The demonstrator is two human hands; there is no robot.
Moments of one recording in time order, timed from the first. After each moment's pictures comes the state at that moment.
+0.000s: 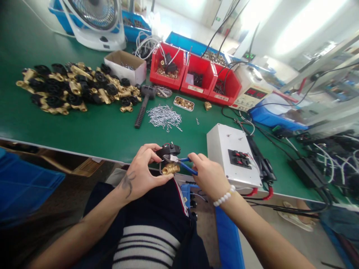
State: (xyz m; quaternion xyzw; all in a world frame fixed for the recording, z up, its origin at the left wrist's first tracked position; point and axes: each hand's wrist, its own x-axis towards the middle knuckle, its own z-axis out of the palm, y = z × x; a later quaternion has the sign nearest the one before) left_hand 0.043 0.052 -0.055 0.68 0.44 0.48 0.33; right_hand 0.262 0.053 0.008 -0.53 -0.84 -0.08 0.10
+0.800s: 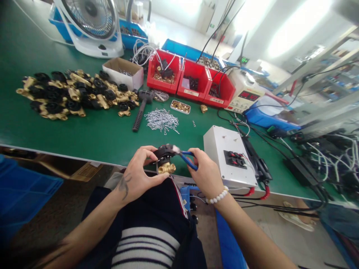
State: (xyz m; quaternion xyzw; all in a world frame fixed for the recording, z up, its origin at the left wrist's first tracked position) left_hand 0.041 0.052 -0.054 0.67 0.45 0.49 0.33; right_hand 0.256 0.055 -0.015 -0.63 -0.77 0.02 0.12
